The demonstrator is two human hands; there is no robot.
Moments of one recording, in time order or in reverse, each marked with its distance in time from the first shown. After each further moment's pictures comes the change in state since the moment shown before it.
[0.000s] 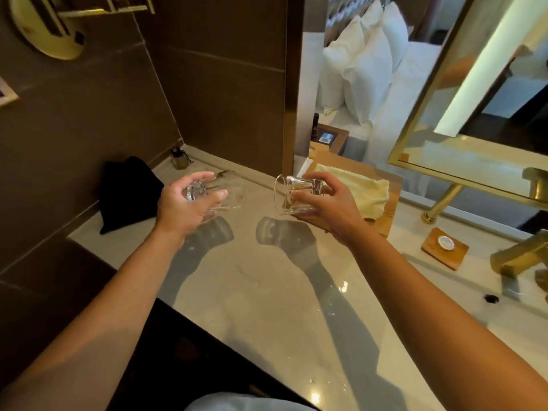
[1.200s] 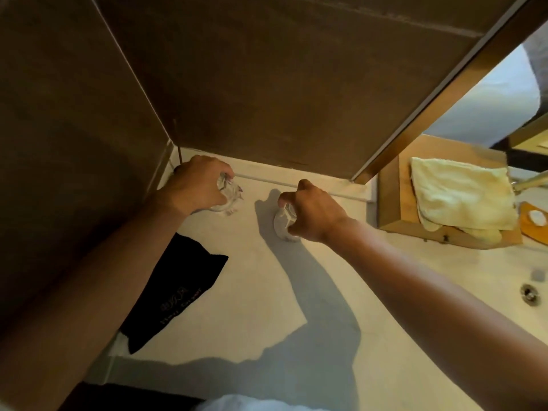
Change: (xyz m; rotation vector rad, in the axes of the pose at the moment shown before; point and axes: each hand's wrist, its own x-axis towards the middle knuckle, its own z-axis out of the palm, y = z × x) left_hand 0.384 -0.079 -0.068 1.044 -0.772 0.322; right_hand 0.244 0.039 0.232 -1.318 -0.190 0.173
